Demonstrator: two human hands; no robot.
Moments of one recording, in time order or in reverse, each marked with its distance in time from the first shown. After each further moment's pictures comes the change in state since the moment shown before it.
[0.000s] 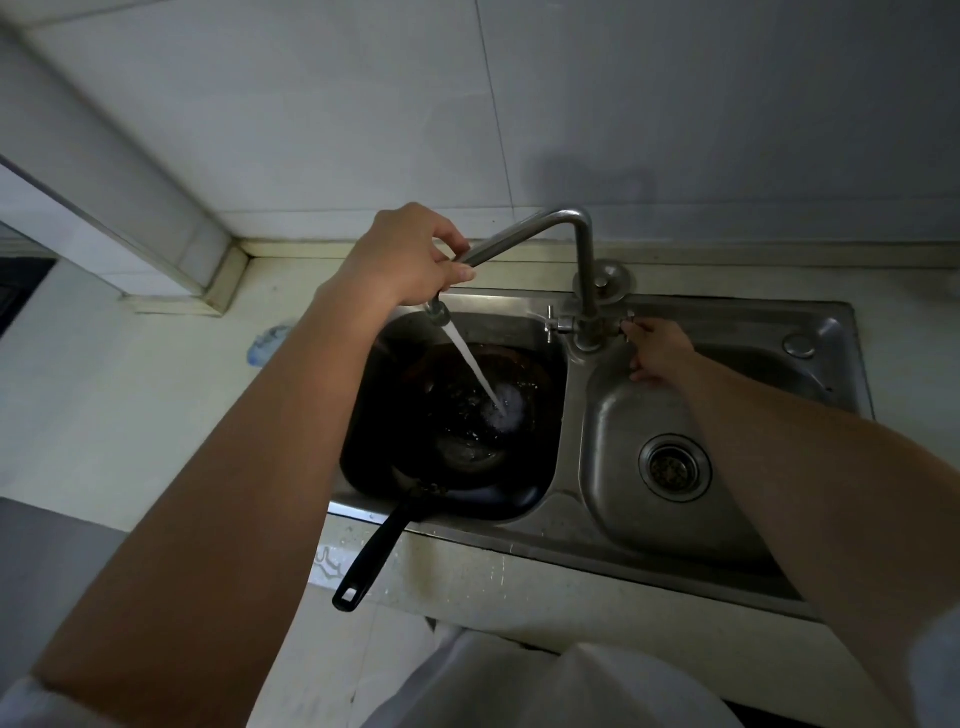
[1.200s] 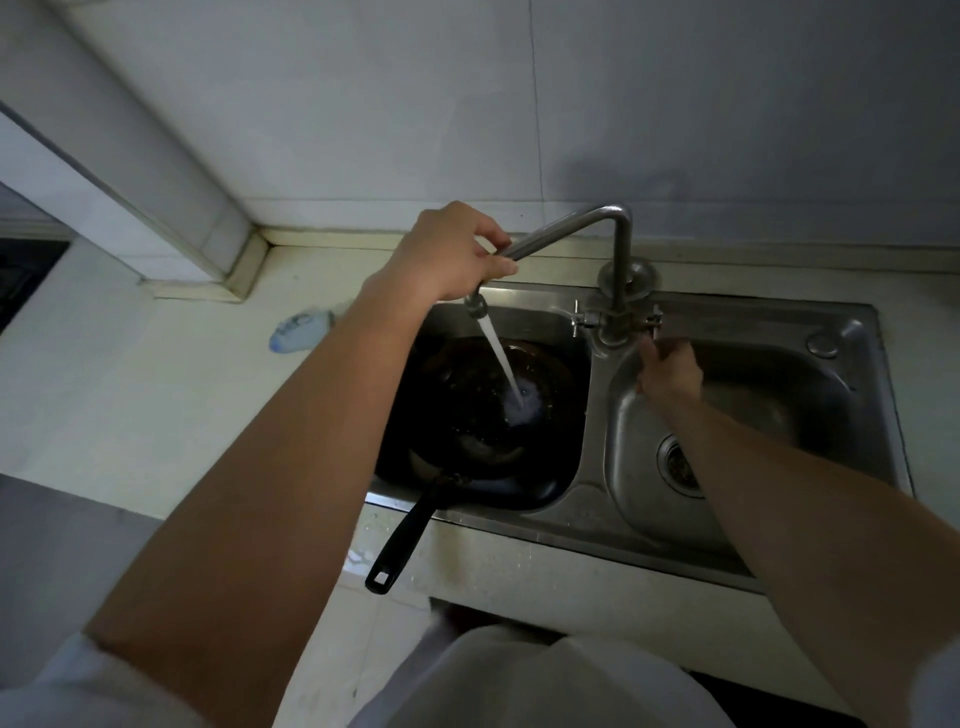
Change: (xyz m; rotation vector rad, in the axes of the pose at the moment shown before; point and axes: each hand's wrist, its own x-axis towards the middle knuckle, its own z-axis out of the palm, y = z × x) left_hand -0.003 -0.022 0.003 -0.082 -0.018 0.045; right_hand -0.051 0.016 0.044 0.180 0.193 0.008
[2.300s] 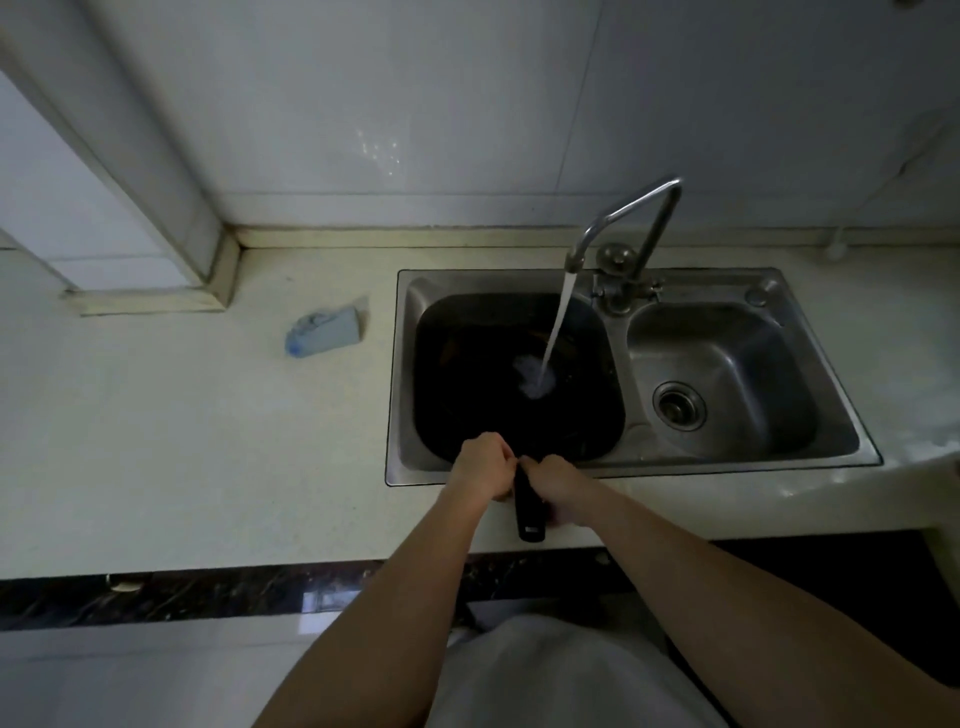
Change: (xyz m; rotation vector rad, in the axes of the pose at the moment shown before) left_hand -0.127 -0.245 0.142 -0.254 -0.450 -0.108; right_hand -0.257 0.015 0.242 -0.088 -0.230 0.358
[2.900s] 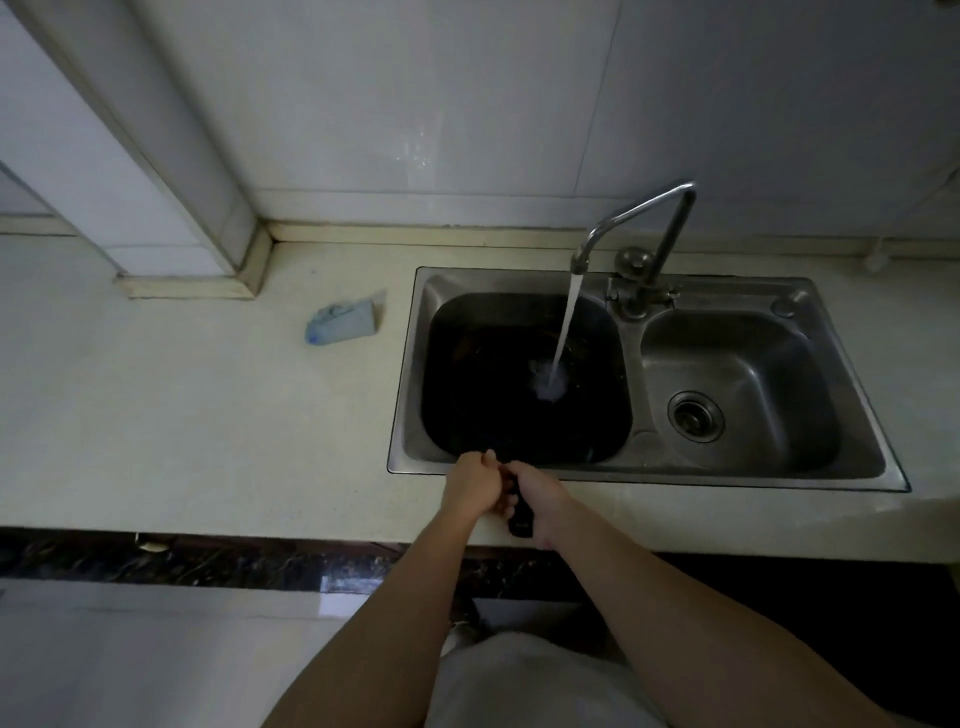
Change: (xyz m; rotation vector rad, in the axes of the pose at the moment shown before) left_hand -0.015 -0.016 0.030 -0.409 0.154 -0.250; right_hand -0.018 0.009 0.018 0.552 -0.115 0.110
